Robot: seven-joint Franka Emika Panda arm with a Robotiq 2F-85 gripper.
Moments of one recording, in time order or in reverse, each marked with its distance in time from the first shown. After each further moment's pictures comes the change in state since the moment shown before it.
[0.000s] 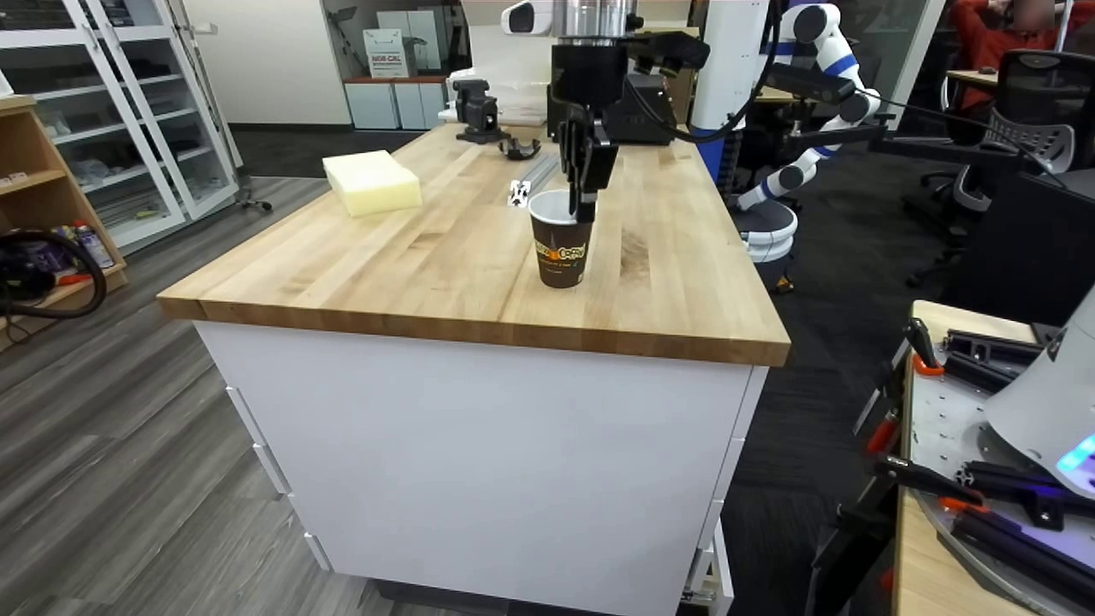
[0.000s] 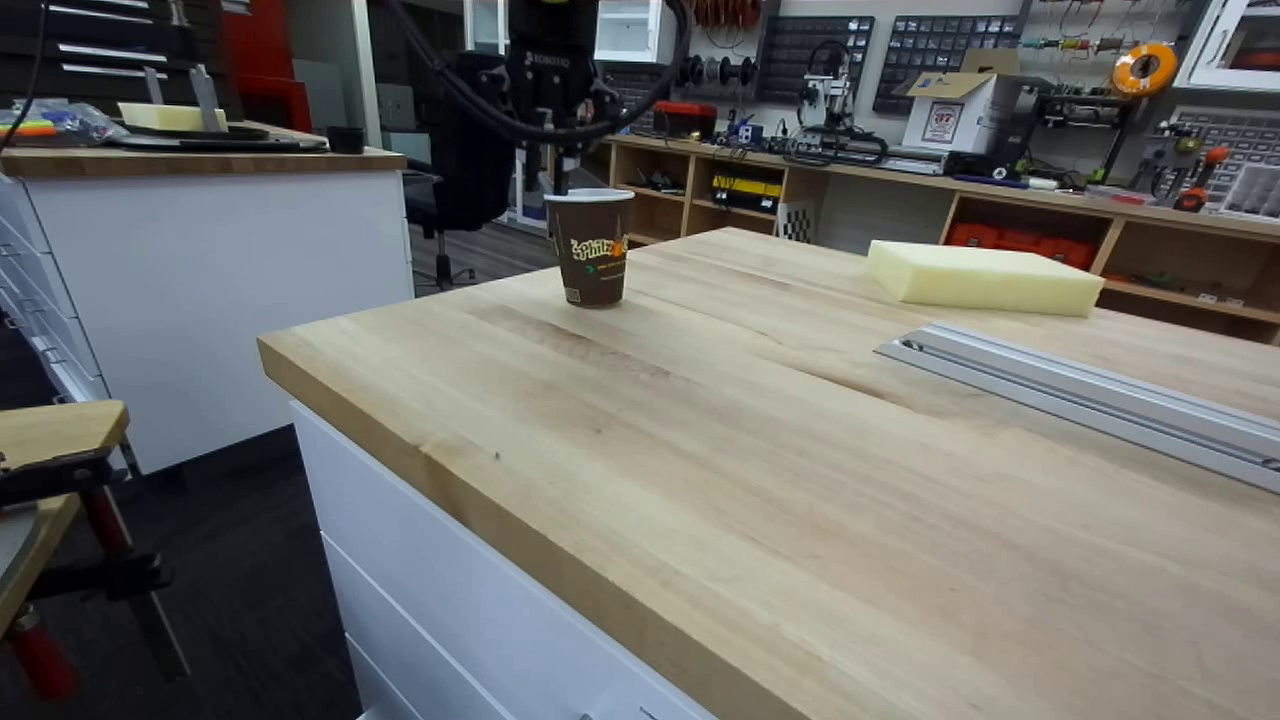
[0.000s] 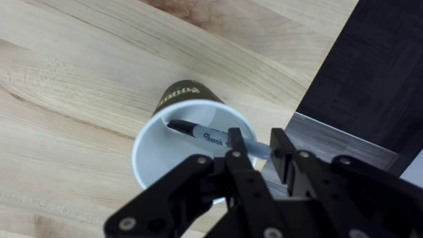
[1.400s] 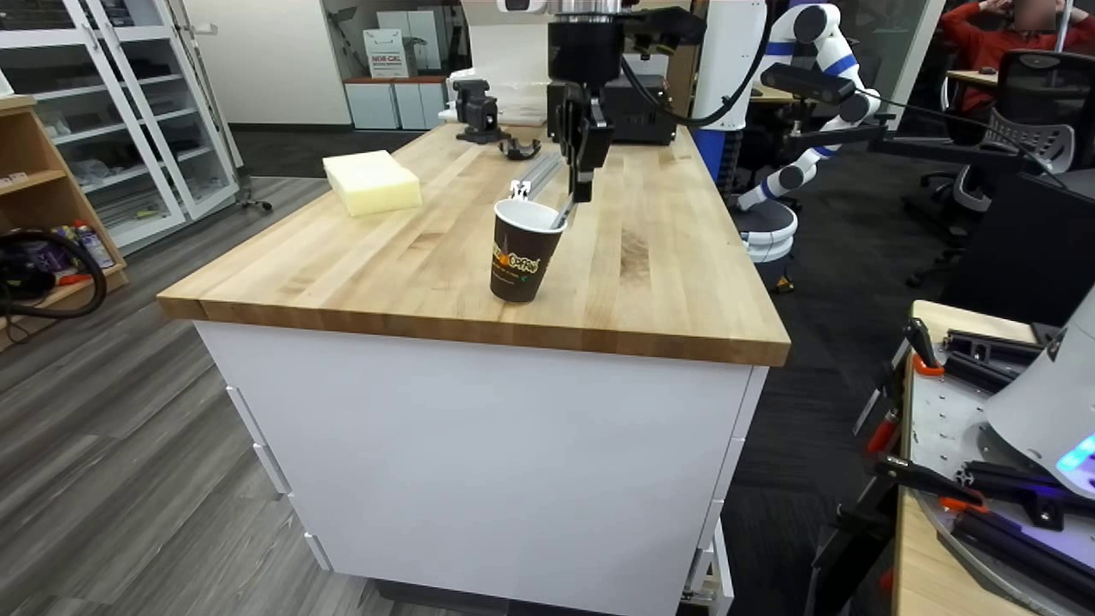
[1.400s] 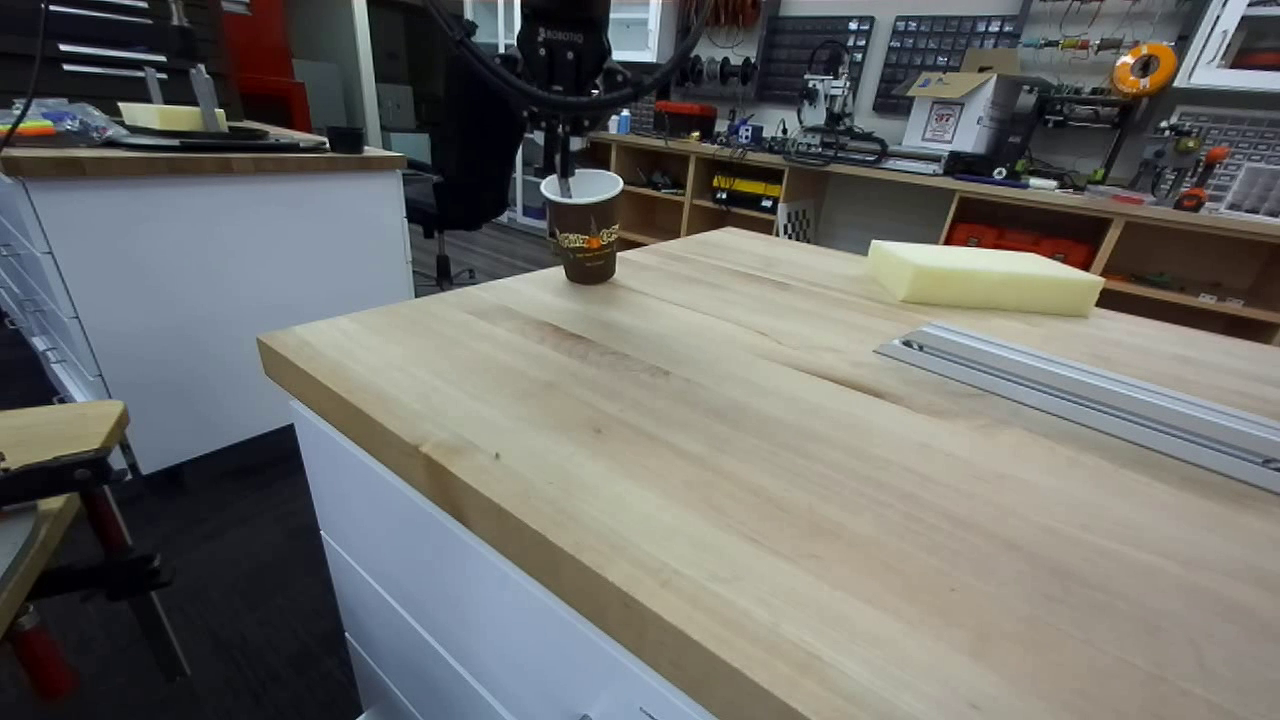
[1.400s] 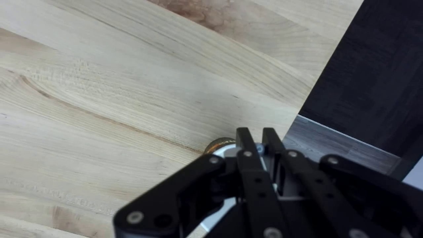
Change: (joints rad) arm -0.009 -0.001 -0.004 0.052 -0.022 -0.063 -0.003
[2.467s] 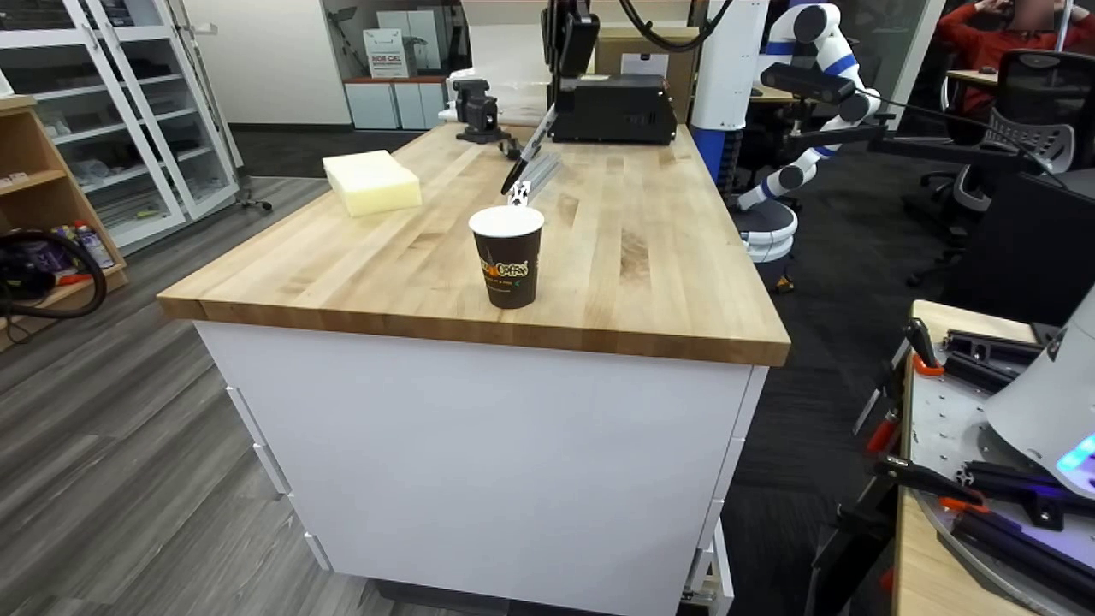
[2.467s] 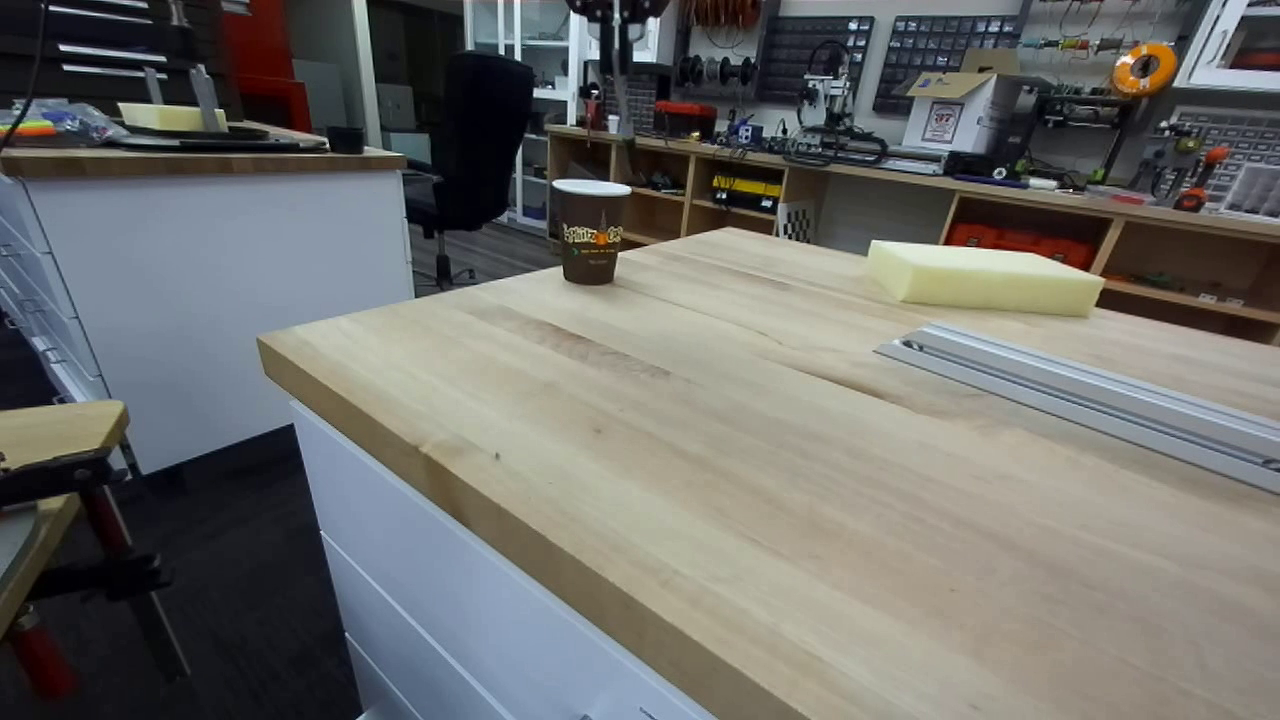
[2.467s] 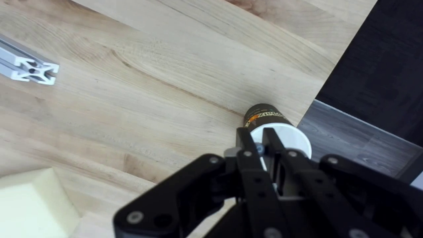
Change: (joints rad) arm -0.023 -0.021 -0.024 0.193 -0.043 -0.132 -0.028
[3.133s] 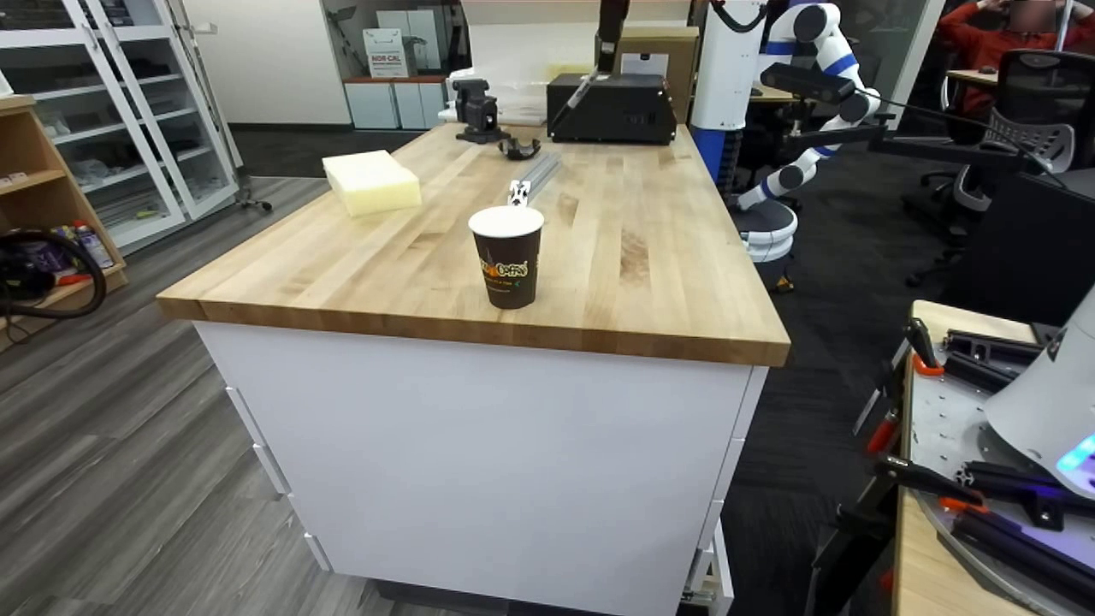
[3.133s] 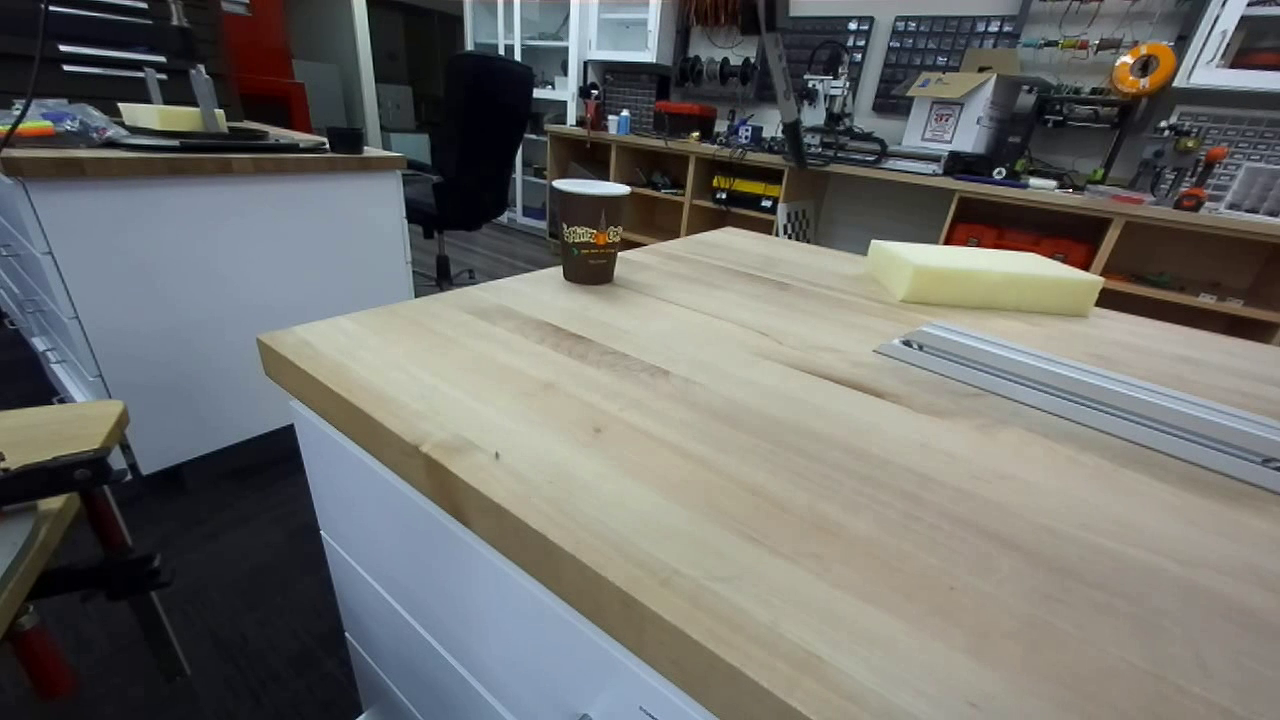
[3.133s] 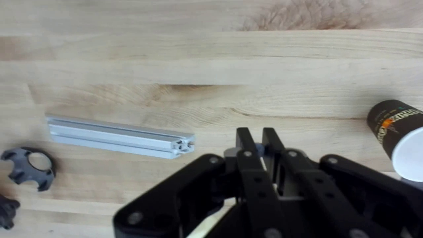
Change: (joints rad) arm -0.115 -0.031 -0.136 -0.010 -0.053 0.065 0.217
